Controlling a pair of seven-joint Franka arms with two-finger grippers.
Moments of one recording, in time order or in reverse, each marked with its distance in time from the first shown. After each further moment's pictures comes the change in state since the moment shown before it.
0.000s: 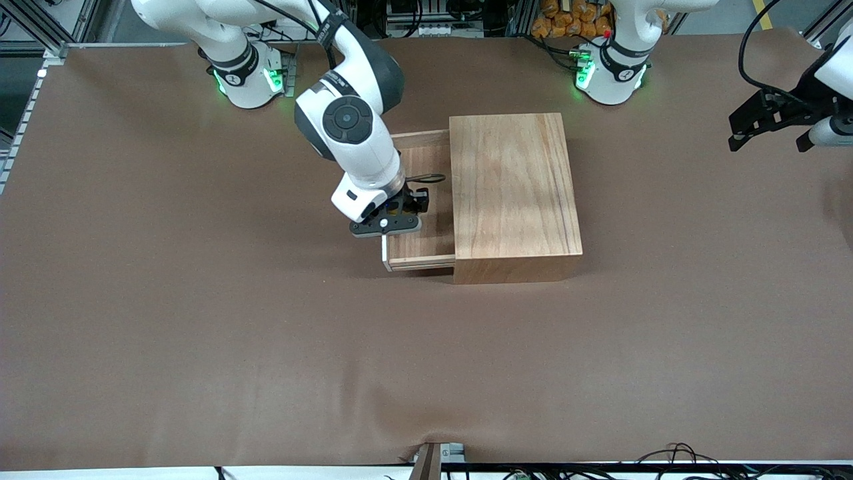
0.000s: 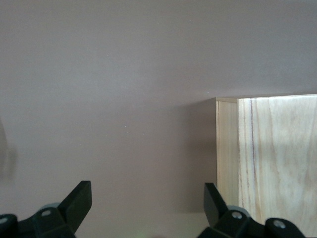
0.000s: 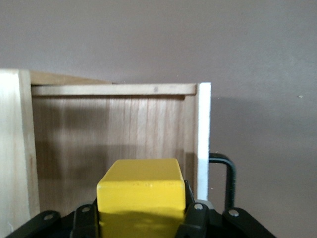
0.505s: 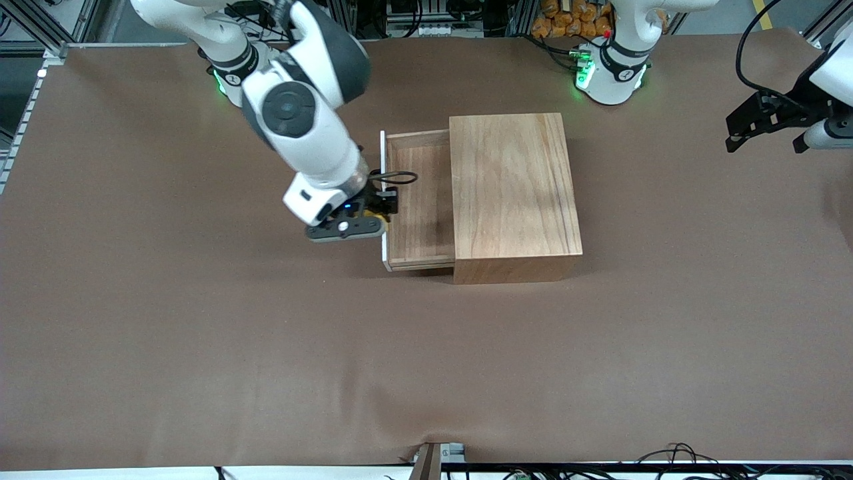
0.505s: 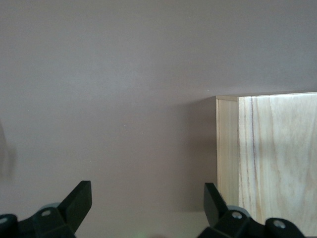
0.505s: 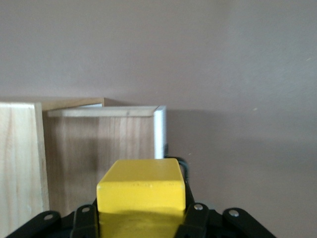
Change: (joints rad) left arm -0.003 0.000 -0.004 -0.010 0.000 0.002 0.000; right arm -0.073 -0.055 0.002 0.071 0.005 -0.132 -0.049
